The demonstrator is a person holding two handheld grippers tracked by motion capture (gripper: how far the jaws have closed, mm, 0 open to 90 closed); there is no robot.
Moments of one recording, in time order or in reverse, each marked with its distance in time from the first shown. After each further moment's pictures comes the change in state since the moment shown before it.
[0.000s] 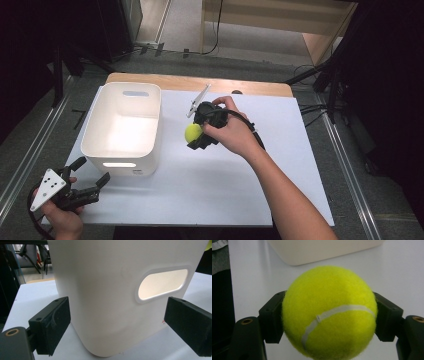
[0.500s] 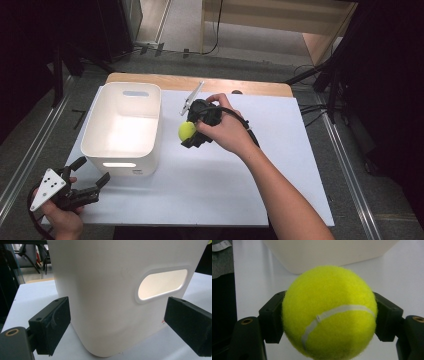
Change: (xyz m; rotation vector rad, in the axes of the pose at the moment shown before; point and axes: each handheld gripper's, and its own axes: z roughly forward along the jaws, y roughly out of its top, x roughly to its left) left arm 0.000 0.000 0.000 0.001 -0.003 -0.004; right arm 0.003 0.016 0.001 -0.014 0.009 -0.023
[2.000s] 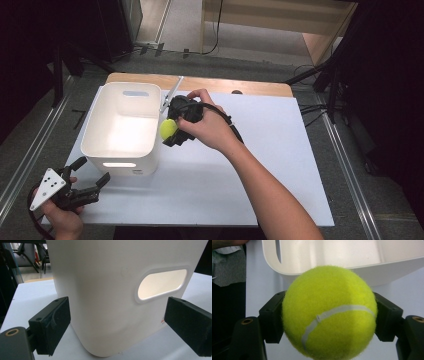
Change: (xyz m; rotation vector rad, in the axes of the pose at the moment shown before) left arm 0.001 0.000 0.000 -0.001 -0.009 -0.005; right arm 0.011 0.042 0.007 -0.029 0.031 -0.069
